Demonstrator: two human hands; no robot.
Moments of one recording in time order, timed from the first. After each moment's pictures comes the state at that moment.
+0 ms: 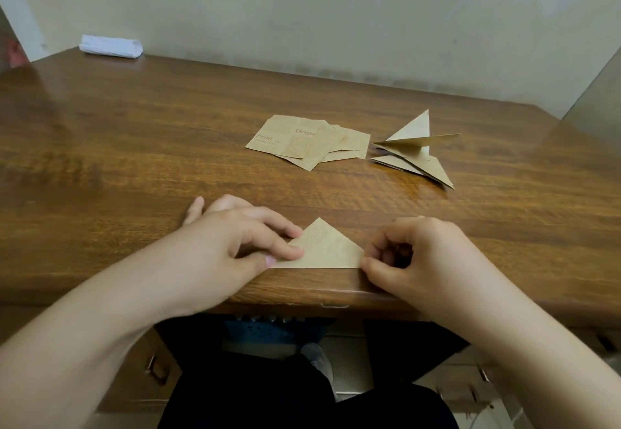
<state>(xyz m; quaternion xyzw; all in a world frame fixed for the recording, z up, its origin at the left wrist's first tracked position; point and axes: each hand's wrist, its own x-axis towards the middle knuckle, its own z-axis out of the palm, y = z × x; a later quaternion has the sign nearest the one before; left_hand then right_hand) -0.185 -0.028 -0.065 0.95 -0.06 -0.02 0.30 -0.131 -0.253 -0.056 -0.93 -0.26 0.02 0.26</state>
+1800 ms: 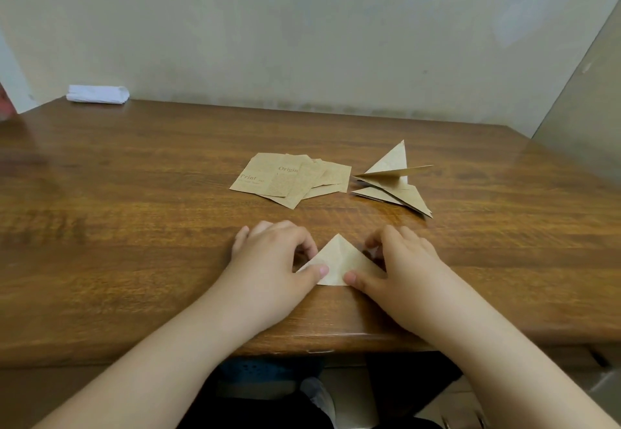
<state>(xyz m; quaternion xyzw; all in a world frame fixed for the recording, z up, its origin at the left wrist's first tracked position) -0.140 -0.077 -0.068 0.96 -0.02 0.09 0.27 -0.108 -0.239 -0.053 -0.98 -0.12 0.04 0.16</state>
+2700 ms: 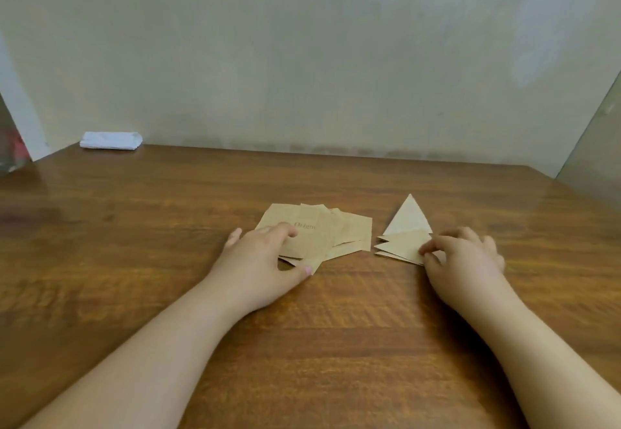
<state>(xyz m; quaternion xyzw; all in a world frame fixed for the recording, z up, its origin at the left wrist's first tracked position) -0.044 -0.012 -0.068 0.98 0.01 0.10 0.16 0.016 -0.261 -0.068 -0.98 0.00 -0.13 0.15</state>
